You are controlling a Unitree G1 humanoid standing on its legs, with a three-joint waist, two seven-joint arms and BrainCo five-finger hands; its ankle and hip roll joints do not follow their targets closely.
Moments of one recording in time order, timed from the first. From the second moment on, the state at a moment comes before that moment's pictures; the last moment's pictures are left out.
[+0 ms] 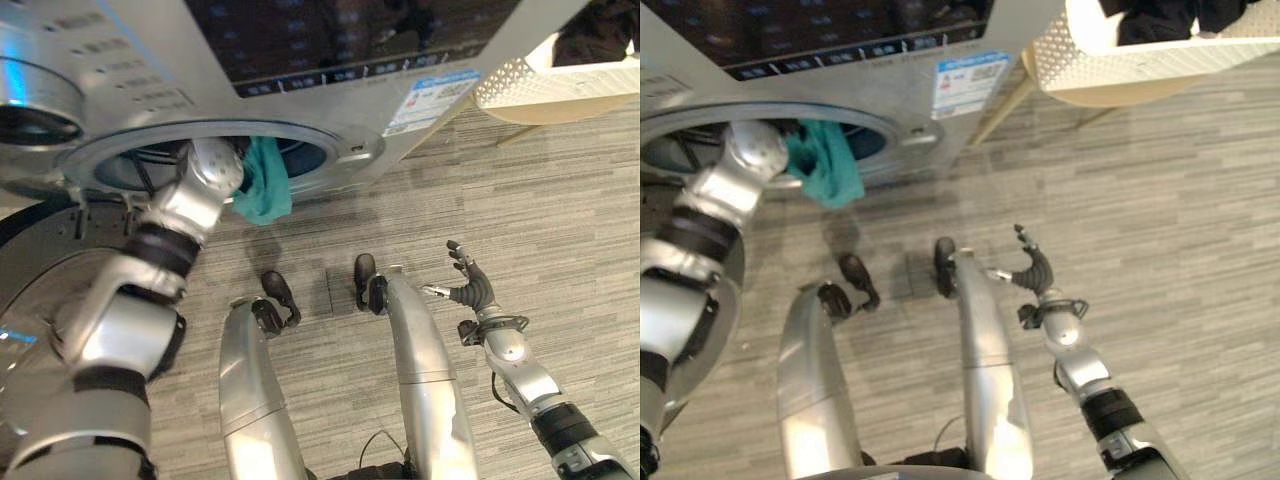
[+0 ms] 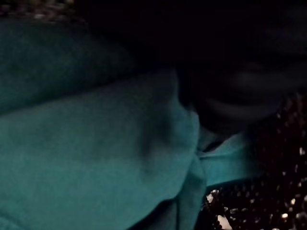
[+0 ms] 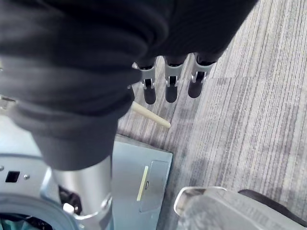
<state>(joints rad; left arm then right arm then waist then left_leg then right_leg) -1.27 0.75 -0.59 0.72 0.03 -0.07 0.64 -0.21 -0.44 0.28 0.25 0.10 -0.20 -0.22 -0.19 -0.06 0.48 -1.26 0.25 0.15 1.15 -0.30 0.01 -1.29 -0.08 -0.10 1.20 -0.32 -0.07</state>
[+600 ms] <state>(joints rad) -1.46 0.83 -0.83 0.90 0.15 -0.05 0.49 -0.19 -0.55 0.25 0.15 0.18 -0.27 -0.19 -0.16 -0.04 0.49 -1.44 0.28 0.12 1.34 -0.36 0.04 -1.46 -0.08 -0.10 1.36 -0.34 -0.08</state>
